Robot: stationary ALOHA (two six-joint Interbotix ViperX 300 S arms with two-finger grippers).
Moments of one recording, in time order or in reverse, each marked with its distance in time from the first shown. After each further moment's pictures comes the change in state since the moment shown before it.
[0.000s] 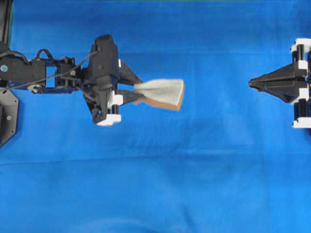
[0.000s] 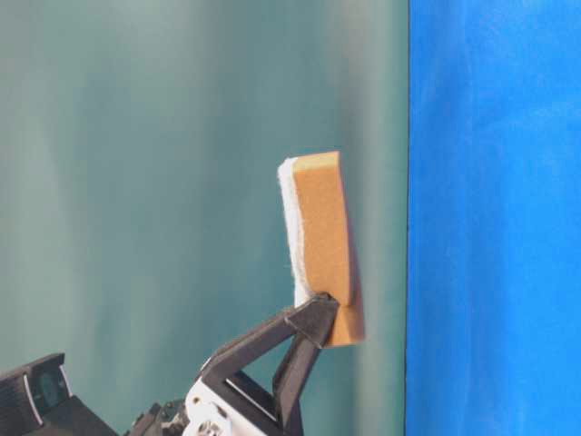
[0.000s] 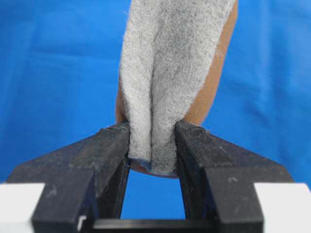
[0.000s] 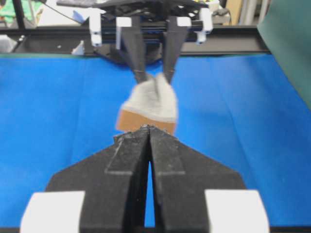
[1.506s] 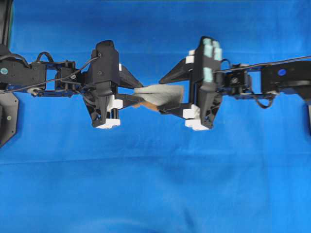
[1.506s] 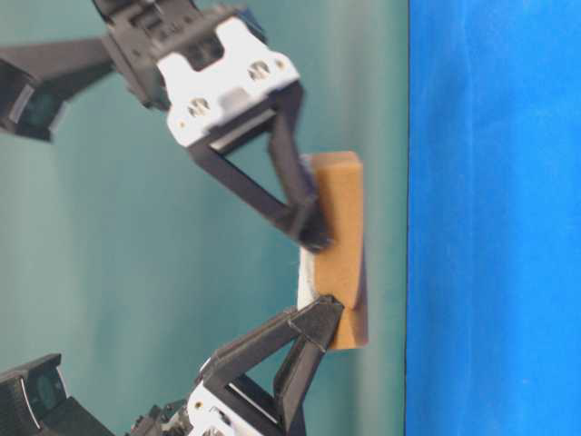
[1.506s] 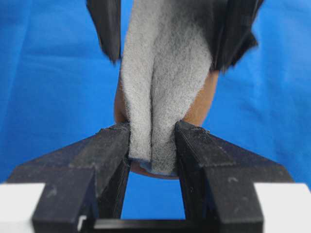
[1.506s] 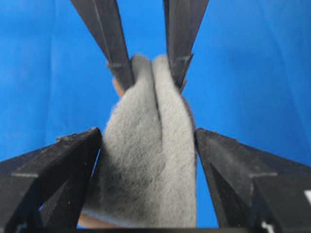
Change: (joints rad) left arm -0.005 -0.002 0.000 0.000 0.002 0.021; right arm 0.008 0.785 -0.554 0.005 0.186 0.058
